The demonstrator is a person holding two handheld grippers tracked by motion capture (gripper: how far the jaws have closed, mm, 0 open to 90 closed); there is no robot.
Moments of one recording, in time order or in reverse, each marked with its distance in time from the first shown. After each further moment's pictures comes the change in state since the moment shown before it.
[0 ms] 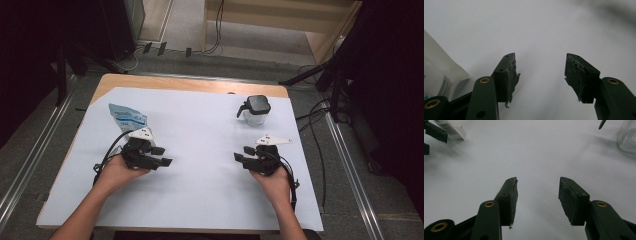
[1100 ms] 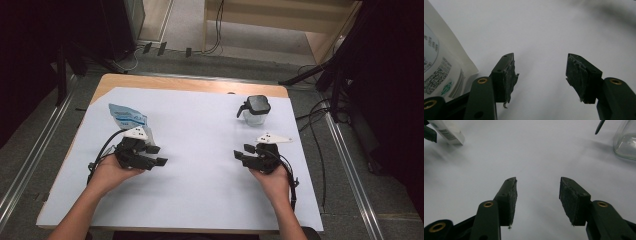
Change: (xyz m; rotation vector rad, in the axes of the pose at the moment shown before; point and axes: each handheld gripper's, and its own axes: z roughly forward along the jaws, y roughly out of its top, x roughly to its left) left arm 0.001 -0.003 -0.018 -0.036 -0.005 -0.021; right arm -0.002 0.004 0.001 -0.027 -0.007 0.010
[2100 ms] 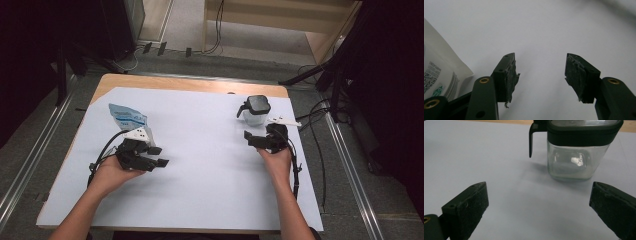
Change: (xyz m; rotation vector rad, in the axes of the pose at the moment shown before) left arm -0.005 0.000 0.004 0.004 -0.019 0.021; right arm -0.058 0.028 0.018 -0.079 -0.234 0.131
